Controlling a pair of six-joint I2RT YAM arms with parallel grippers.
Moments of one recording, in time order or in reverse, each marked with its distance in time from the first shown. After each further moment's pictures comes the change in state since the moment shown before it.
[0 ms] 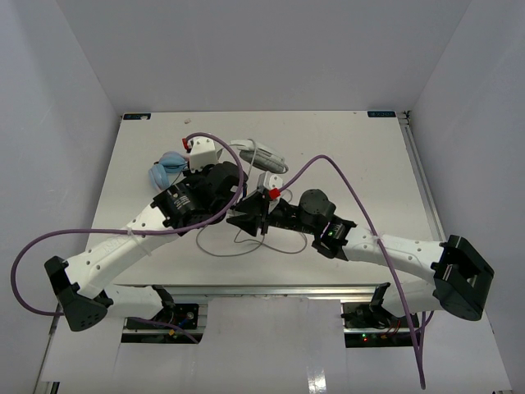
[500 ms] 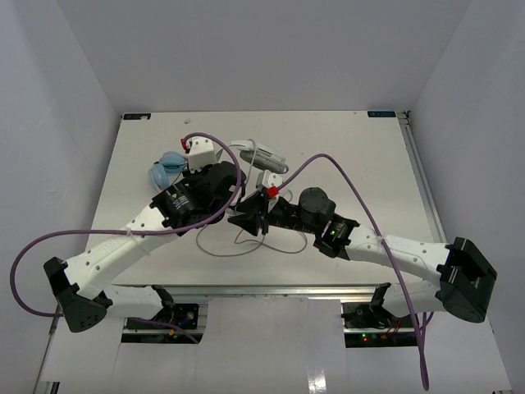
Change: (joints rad) left arm 0.001 -0.006 -0.013 0.012 0.028 -0.011; right arm 0.002 -0.022 0.022 -0.086 0.021 -0.004
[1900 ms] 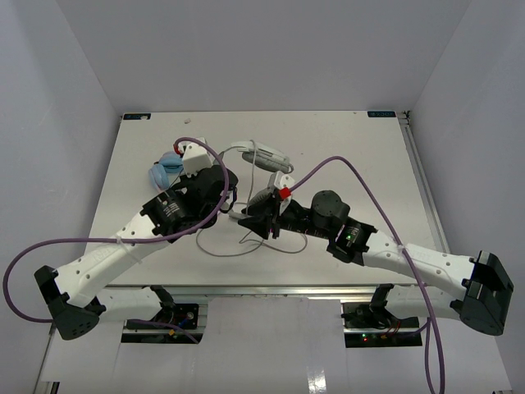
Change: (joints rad) left arm -0.001 -0.074 -0.055 0.055 0.099 -0.039; right arm 0.008 -0.142 -0.021 -0.147 0.044 0.017
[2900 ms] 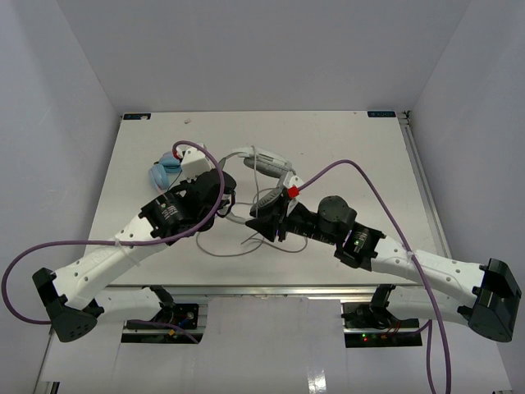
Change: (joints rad) left arm 0.000 -0.023 -0.031 -0.025 0.080 -0.069; right arm -0.002 -0.081 -0.054 -0.061 0.092 0.080
